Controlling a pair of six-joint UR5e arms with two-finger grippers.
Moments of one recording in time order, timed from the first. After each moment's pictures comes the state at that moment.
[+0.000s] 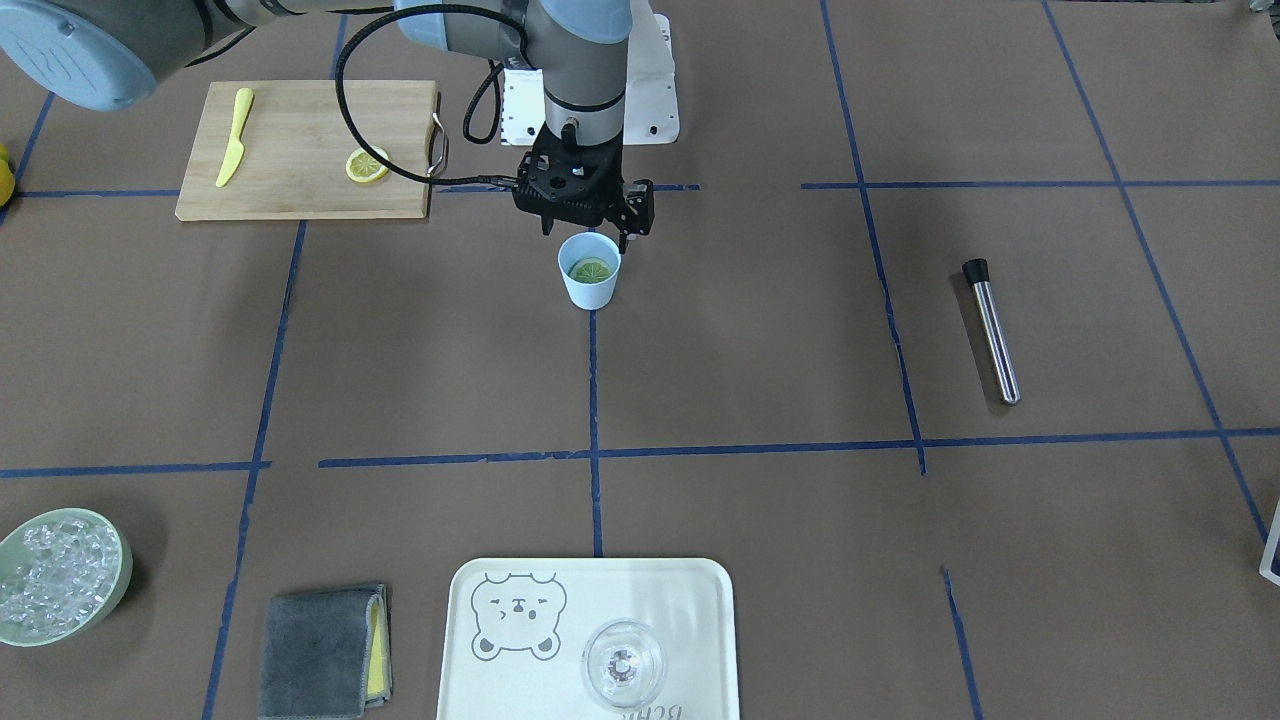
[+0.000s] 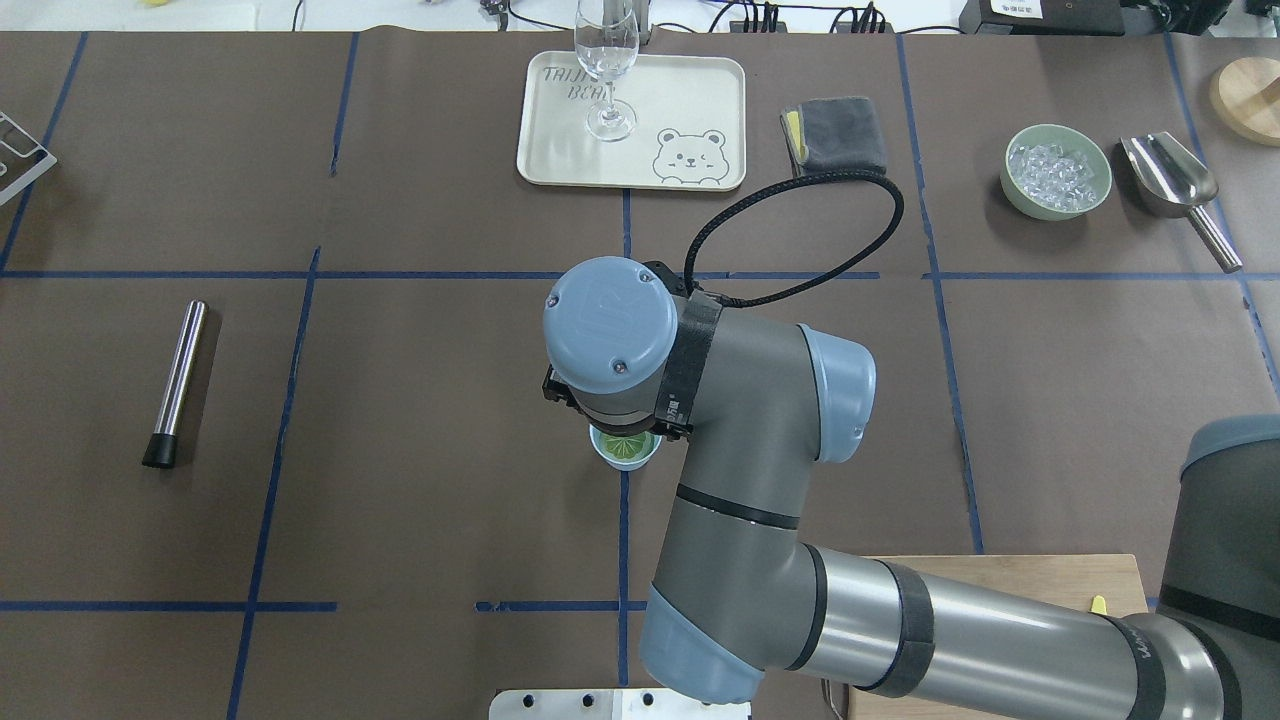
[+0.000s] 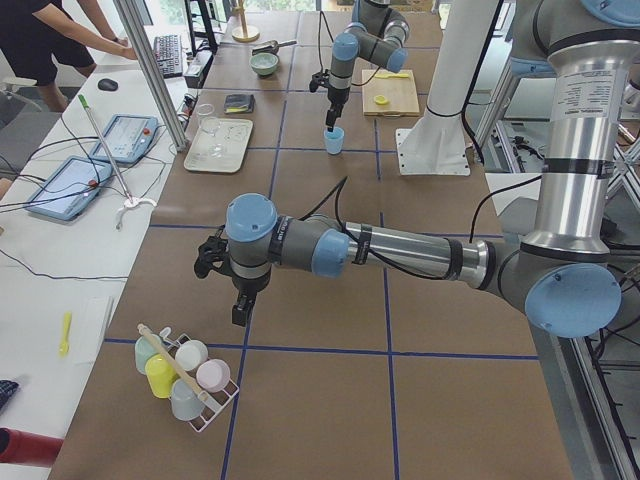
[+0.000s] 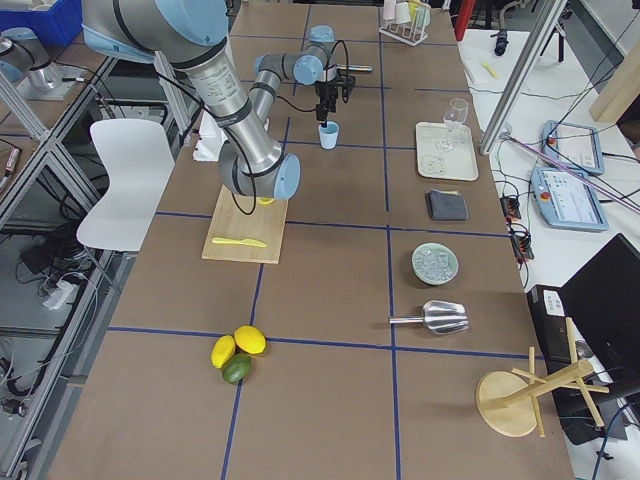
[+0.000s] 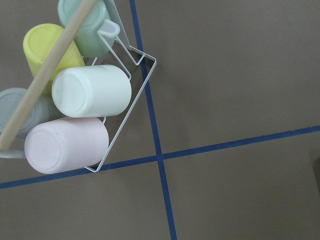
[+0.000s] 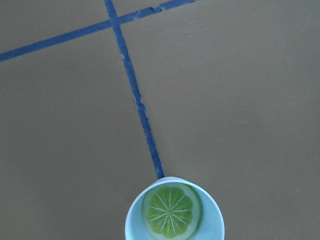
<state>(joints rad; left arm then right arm) -1.57 -1.61 -1.68 -1.68 -2.34 0.01 0.40 -0.74 1.72 -1.82 1.74 1.60</state>
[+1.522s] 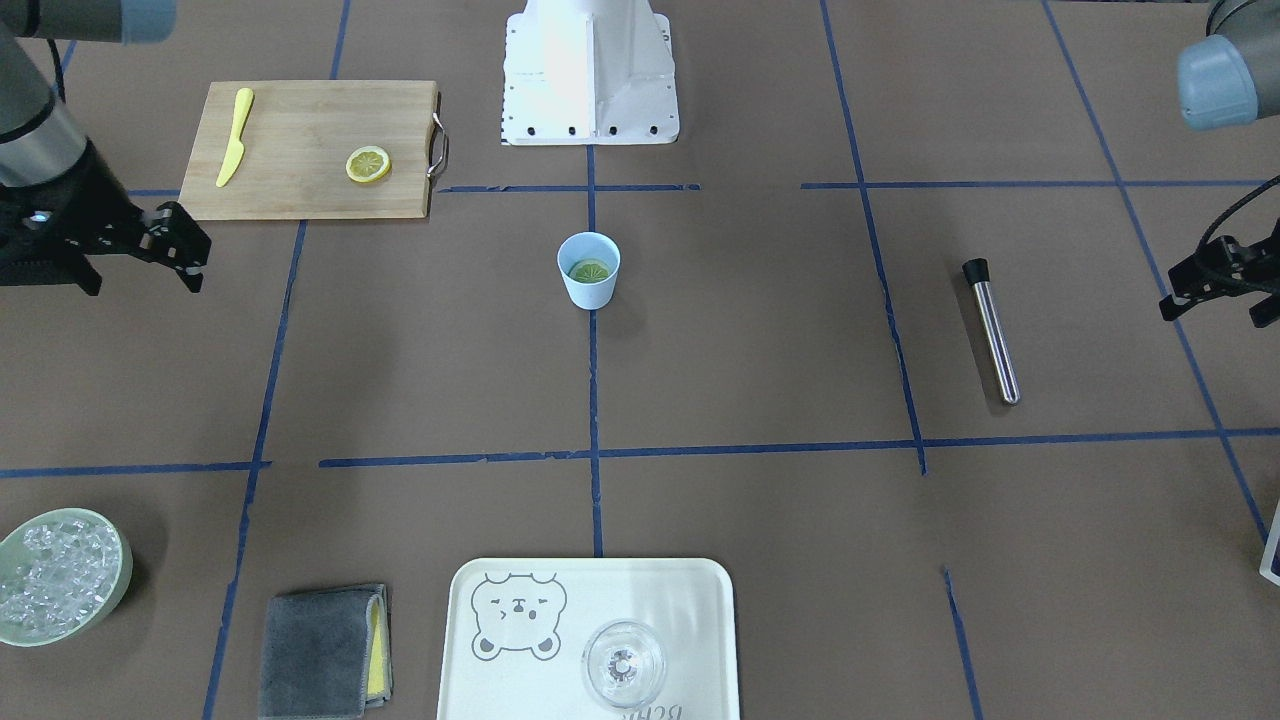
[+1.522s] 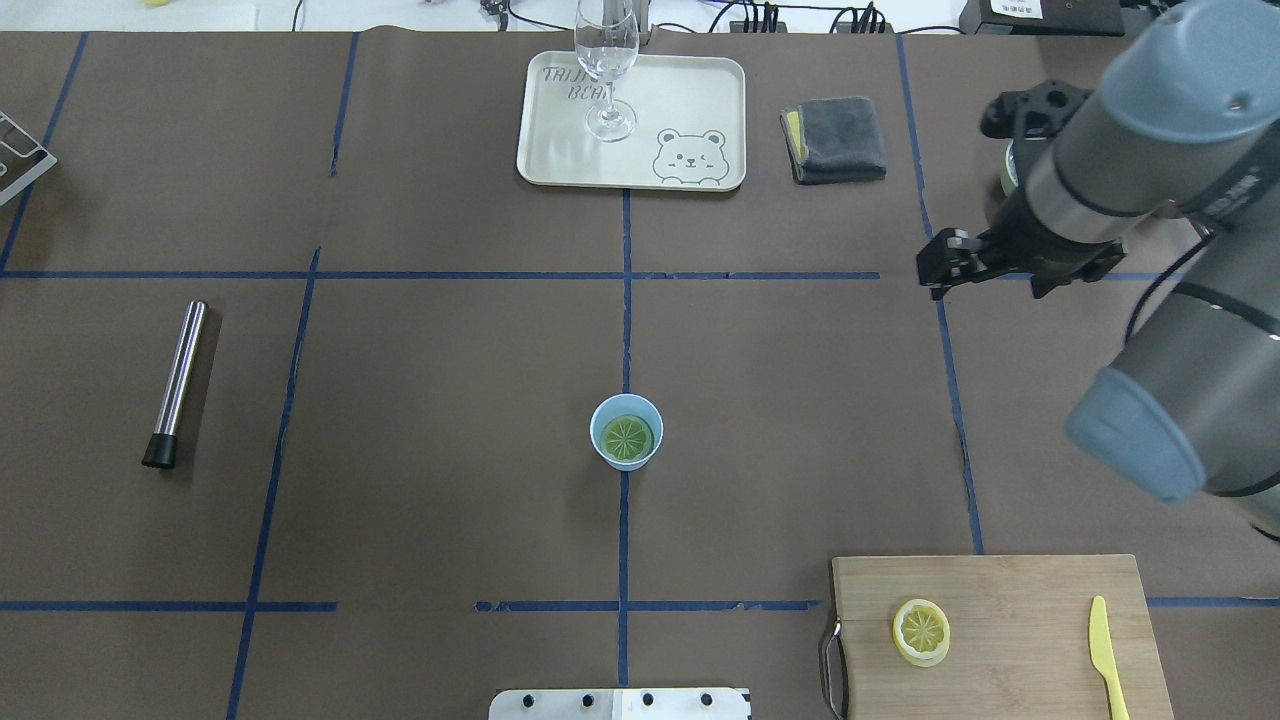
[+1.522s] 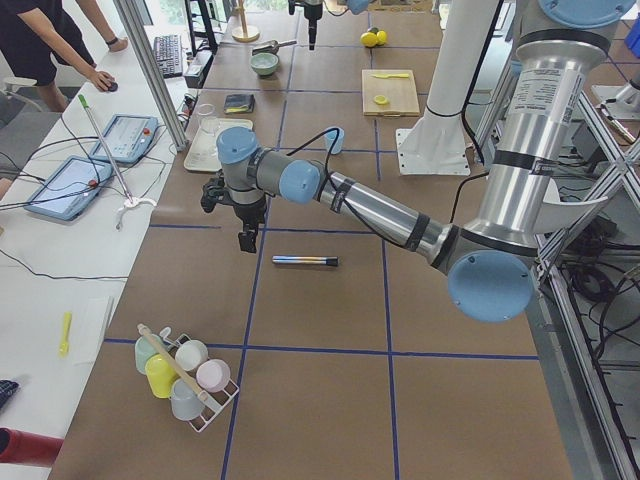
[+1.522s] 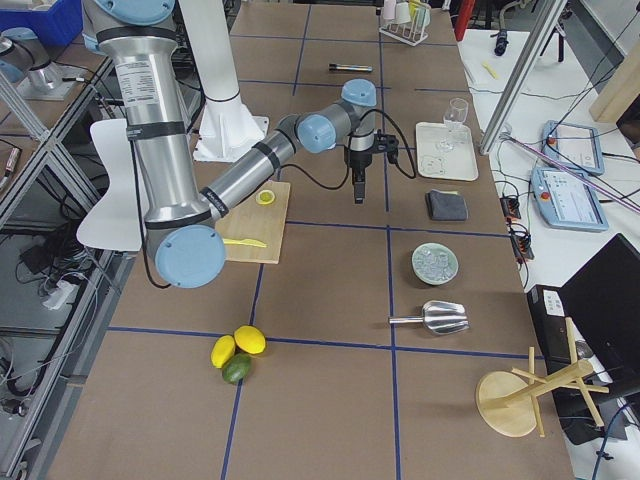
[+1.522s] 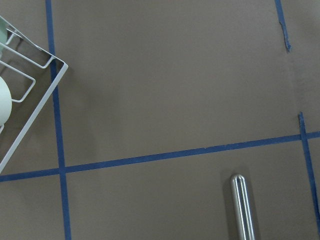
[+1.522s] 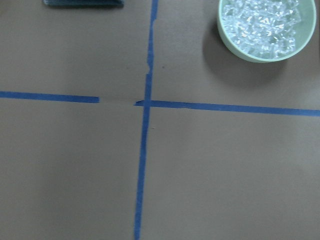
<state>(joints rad) -1.30 -1.80 -1.78 -1.43 -2.34 -0.31 1.02 -1.45 2.07 -1.67 2.12 0.67</state>
